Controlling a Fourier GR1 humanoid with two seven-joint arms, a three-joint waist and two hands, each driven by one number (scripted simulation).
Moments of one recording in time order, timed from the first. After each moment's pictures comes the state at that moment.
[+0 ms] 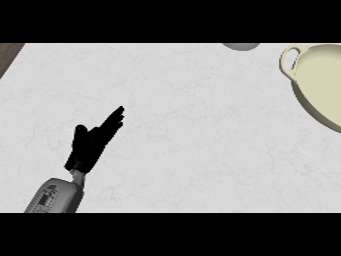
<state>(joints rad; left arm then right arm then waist) -0.19 0.20 -0.22 -1.30 0.12 -0.07 0.13 -0.83 -0.94 0.29 -0.42 0.40 -0.02 -0.55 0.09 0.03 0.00</state>
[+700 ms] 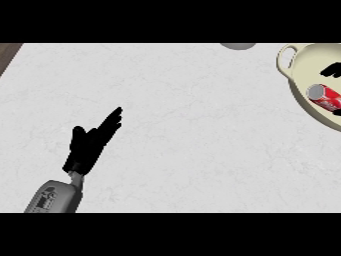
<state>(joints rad) -0.18 0.20 -0.21 -1.32 0.11 -0.07 0.13 -0.98 -0.73 0.38 -0.15 0.55 0.13 -0.37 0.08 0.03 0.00</state>
